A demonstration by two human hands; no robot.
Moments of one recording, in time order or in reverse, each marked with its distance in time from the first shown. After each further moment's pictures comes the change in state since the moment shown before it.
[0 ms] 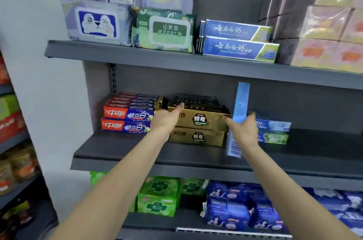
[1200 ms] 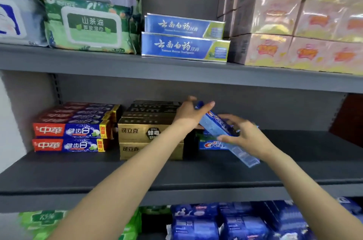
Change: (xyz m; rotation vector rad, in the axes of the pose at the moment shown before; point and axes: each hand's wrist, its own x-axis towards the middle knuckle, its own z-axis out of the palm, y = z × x) left_hand -0.028 0.093 0.158 -0.191 -0.412 0.231; right_hand 0.084 0.037 -0.118 -0.423 -0.491 -0.430
